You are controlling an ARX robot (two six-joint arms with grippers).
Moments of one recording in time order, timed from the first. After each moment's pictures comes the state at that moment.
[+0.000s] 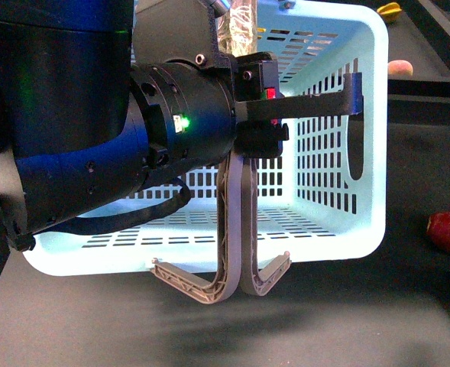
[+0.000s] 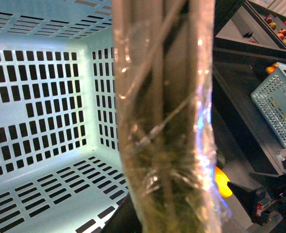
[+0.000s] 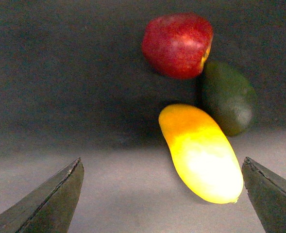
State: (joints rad) left arm -0.60 1.81 0.68 0.87 0.05 -0.38; right arm -0.47 2.31 0.41 1.08 -0.31 -0.26
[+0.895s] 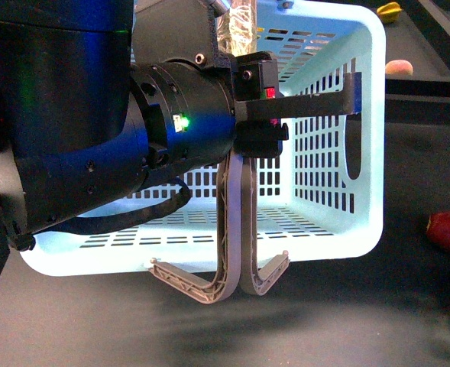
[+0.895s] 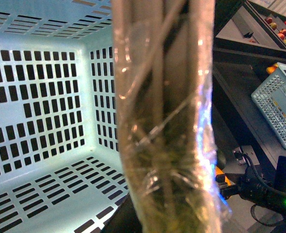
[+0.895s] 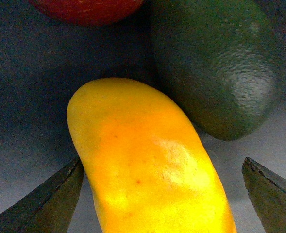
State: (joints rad) left arm -0.60 1.81 0.68 0.87 0.05 -0.38; right arm -0.52 2.69 0.85 0.86 -0.19 -0.23
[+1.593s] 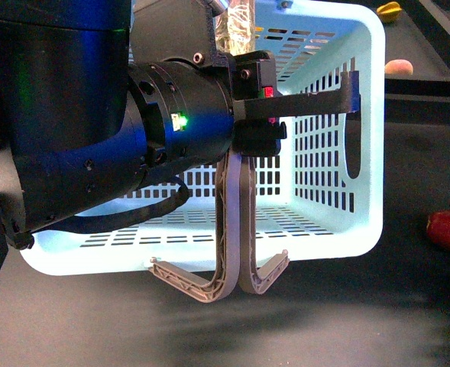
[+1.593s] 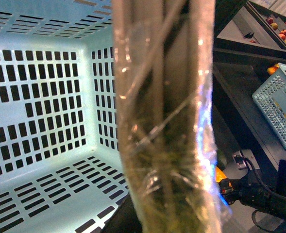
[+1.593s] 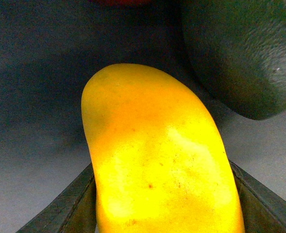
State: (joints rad) left arm -0.60 1.81 0.68 0.87 0.05 -0.38; right arm -0.50 2.63 0.78 0.85 -0.26 -0.19
